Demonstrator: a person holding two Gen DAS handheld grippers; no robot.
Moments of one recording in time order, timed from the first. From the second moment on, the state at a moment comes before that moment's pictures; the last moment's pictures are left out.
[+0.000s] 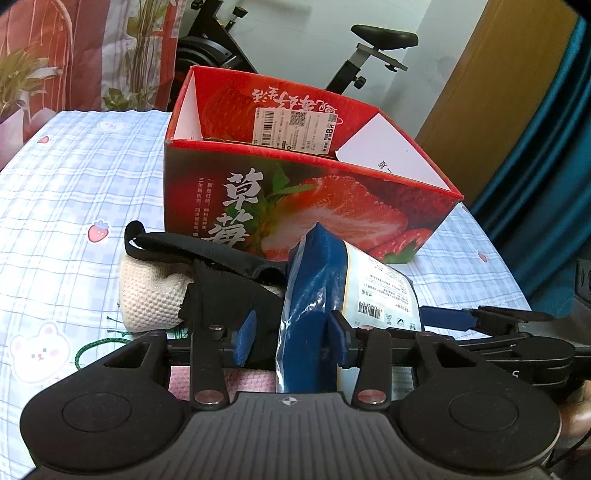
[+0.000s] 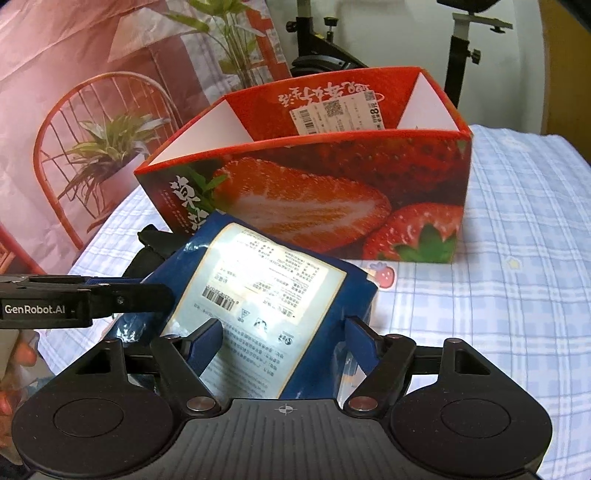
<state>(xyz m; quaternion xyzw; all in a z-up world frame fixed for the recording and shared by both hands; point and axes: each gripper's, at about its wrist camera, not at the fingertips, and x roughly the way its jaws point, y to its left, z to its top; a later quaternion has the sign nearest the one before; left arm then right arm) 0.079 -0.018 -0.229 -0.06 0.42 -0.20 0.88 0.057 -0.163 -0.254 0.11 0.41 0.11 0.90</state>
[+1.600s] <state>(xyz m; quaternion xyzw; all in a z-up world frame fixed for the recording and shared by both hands) 0.079 -0.009 -0.162 -0.07 0.34 -0.26 0.90 0.068 -0.144 -0.161 0.07 0.31 0.16 0.93</state>
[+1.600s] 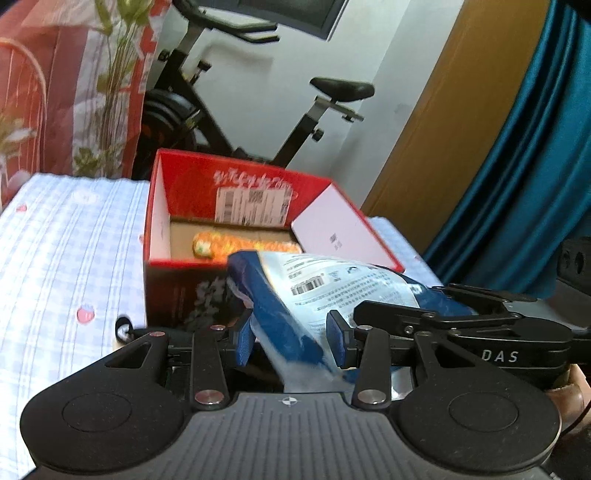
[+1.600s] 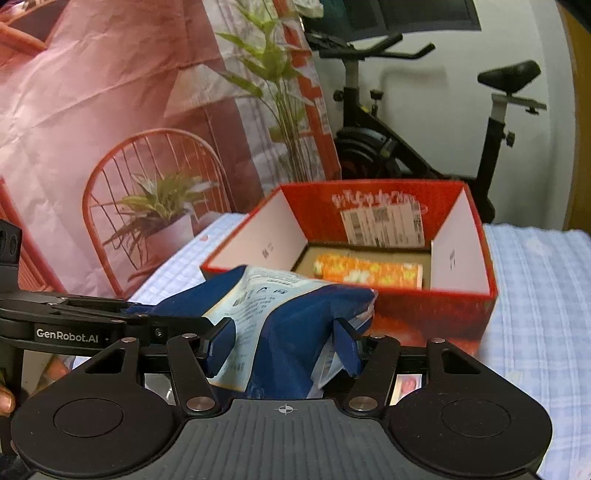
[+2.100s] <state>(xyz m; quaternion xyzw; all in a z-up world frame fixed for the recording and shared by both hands) 0.099 -0.011 -0.144 -0.08 0.31 -0.27 0.91 0.094 -0.145 -0.132 0.06 0.29 0.17 0.94</state>
